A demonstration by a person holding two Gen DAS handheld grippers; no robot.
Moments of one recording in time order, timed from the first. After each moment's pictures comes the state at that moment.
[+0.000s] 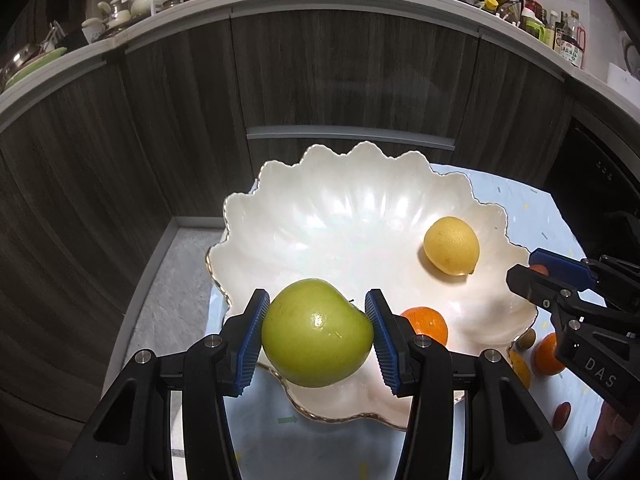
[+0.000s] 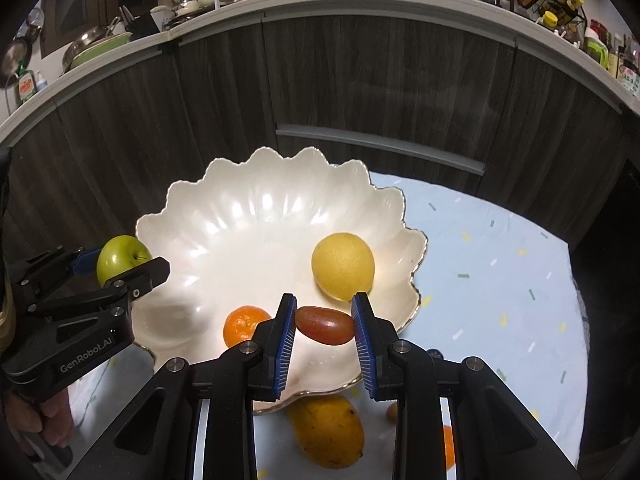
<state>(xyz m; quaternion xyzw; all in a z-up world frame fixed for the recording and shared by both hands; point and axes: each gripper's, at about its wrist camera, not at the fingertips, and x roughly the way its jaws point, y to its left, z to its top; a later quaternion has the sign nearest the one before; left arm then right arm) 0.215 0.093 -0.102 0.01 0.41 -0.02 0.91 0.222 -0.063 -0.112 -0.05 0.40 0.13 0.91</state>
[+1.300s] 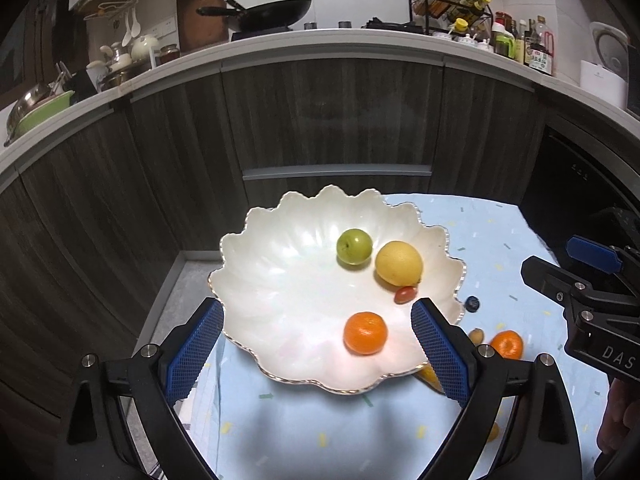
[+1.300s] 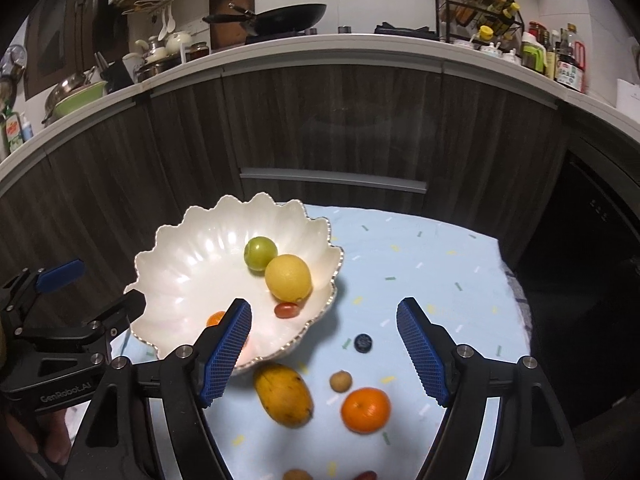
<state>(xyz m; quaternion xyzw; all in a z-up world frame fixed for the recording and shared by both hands) 0.153 0.049 -0.047 0.04 0.34 -0.02 0.94 0.155 -0.124 -0.059 -0.01 0.33 0.06 0.94</state>
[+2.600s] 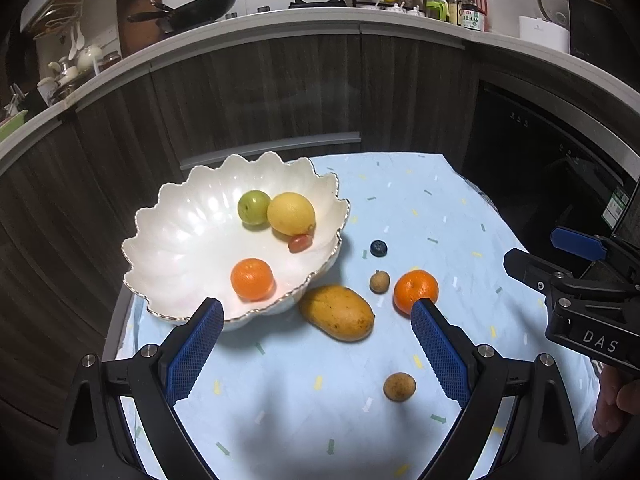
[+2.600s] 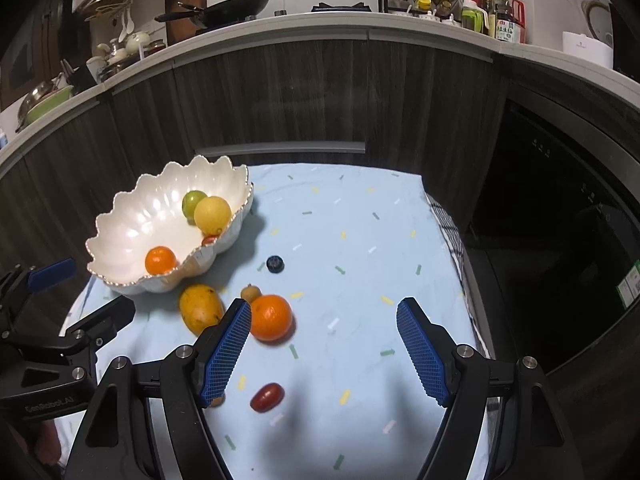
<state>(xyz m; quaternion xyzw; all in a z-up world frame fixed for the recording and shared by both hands) 0.106 -0.039 -0.075 0.07 0.37 -0.10 0.92 0.093 -0.209 -0.096 0.01 0.37 0.01 0.93</state>
